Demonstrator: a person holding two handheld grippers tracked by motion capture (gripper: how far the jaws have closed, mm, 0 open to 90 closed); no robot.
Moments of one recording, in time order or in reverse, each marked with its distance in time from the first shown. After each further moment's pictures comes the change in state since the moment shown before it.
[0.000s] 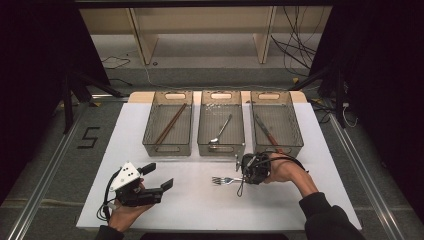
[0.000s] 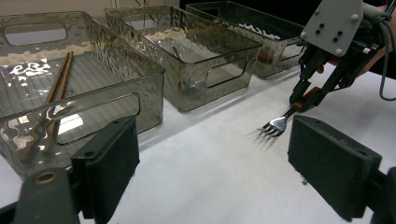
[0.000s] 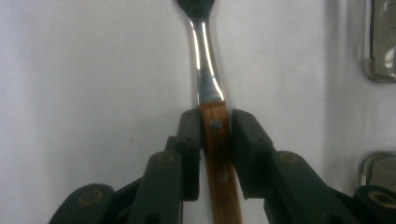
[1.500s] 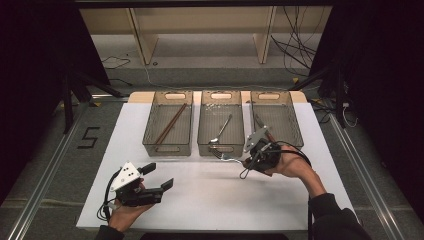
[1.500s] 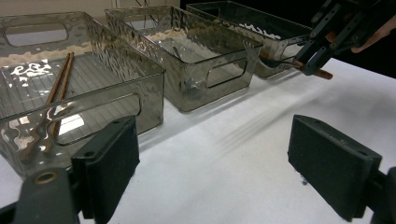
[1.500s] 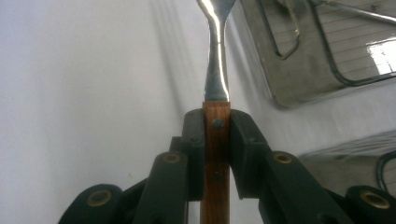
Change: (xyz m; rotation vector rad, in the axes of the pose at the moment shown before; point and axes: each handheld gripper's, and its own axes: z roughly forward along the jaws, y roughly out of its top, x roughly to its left) left arm 0.000 0.000 0.000 0.001 0.003 0.003; right arm -0.012 -0.019 -0.047 -0.319 -0.059 0.161
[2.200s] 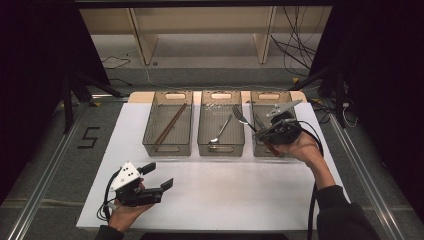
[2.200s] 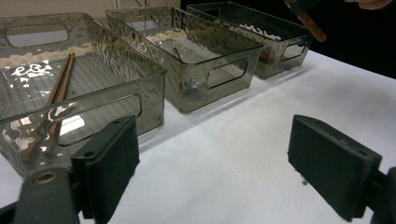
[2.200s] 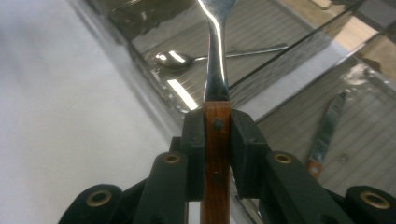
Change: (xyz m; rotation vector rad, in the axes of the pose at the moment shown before) left arm 0.000 0.000 0.000 -0.003 0.001 0.001; right arm -0.047 -0.013 -0.056 -0.231 -0.151 0.369
